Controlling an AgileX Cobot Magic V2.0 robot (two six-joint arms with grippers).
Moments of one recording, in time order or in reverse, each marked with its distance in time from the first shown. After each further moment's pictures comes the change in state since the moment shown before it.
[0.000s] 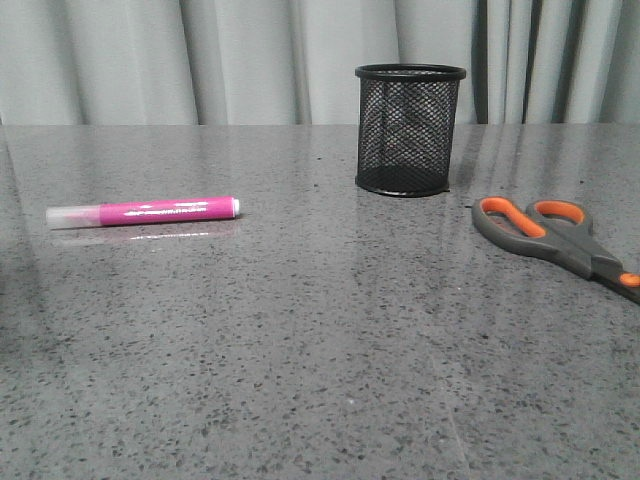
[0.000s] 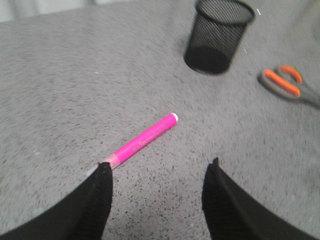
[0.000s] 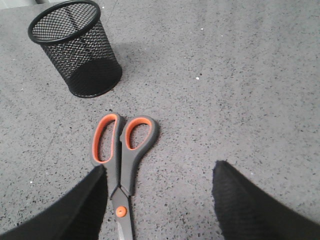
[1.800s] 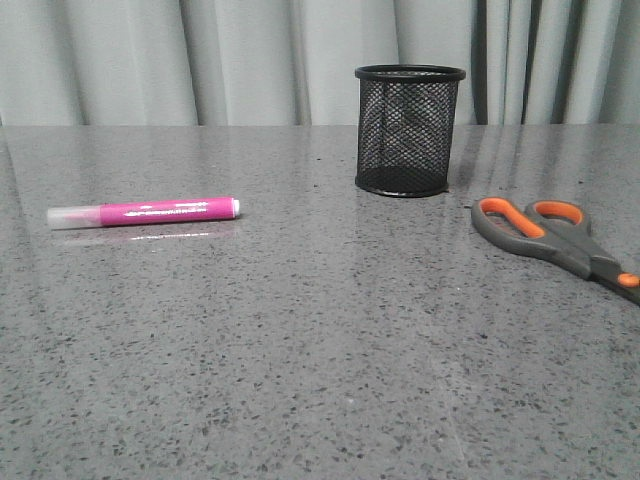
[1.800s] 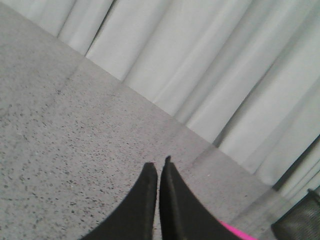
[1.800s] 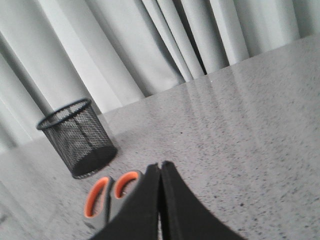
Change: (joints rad) left arm 0.000 -0.905 0.720 0.269 -0.753 -1.092; right arm -0.020 -0.584 0.523 0.212 -0.453 0.028
